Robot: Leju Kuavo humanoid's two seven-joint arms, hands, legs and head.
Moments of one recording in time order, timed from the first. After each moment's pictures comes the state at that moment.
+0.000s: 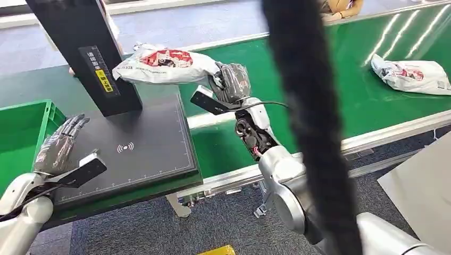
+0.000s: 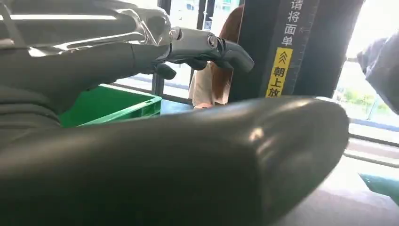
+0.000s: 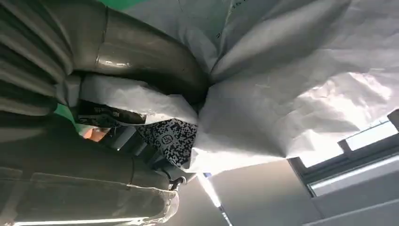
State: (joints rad) left arm -0.86 0.19 -0.57 -0.74 -0.71 0.20 -0.34; right arm -0.85 0.00 0.13 -0.69 0.89 -0.55 -0.44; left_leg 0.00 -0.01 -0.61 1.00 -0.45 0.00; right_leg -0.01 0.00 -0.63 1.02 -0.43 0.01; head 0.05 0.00
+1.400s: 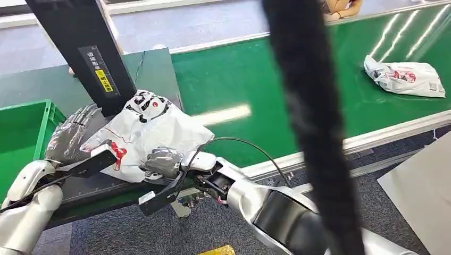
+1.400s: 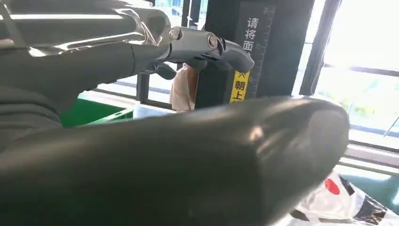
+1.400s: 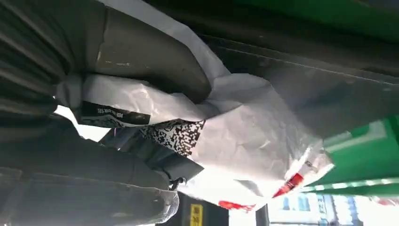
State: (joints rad) left arm -0.90 0.09 -0.52 -0.72 -0.80 0.16 -0.36; right arm -0.79 0.17 0.74 -0.50 1.01 -0.21 -0.54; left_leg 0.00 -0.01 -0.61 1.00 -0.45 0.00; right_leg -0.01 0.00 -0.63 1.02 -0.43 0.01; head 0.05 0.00
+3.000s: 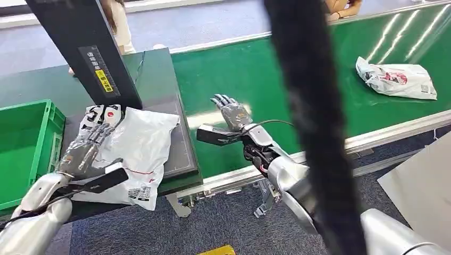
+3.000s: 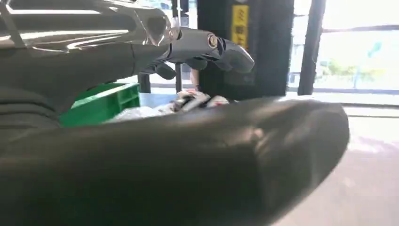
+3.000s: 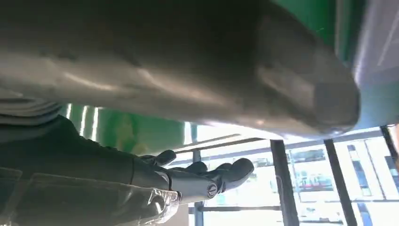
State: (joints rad) left arm -0.87 0.08 -0.62 -0.61 -0.87 0.19 -0.34; right arm -0.83 -0.09 0.44 -0.39 0.88 -0.43 -0.26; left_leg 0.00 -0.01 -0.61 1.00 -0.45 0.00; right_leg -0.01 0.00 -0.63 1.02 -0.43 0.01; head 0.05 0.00
